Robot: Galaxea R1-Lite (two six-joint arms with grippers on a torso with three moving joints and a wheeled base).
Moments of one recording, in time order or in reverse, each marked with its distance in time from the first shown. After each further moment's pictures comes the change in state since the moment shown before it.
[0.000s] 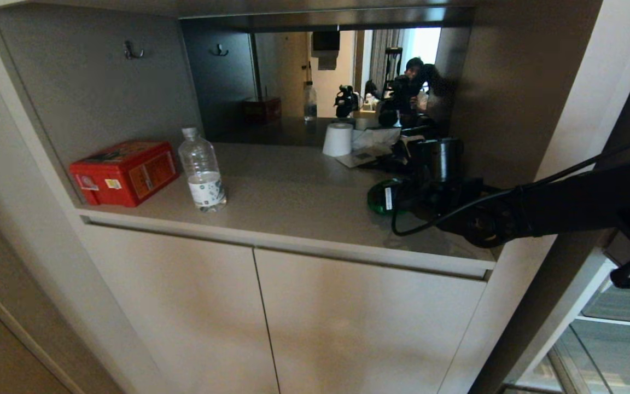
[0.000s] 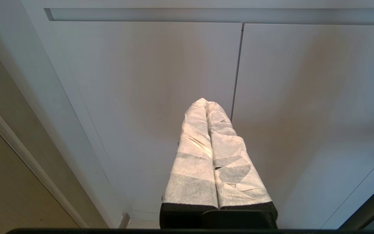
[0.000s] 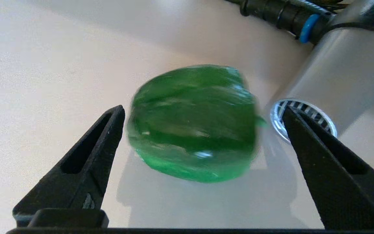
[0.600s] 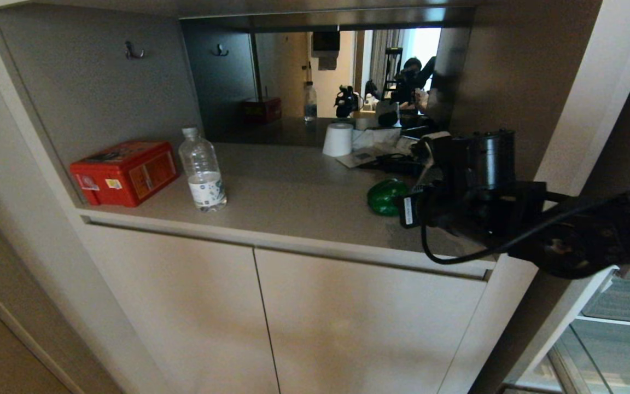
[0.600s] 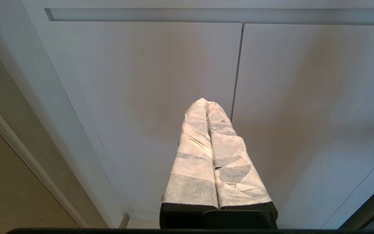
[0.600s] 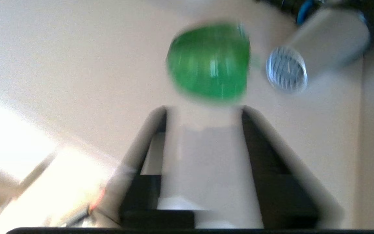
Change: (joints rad) left arm 0.000 0.000 0.000 0.000 0.000 0.000; right arm 0.079 -0.296 0.332 -0.001 0.010 -0.003
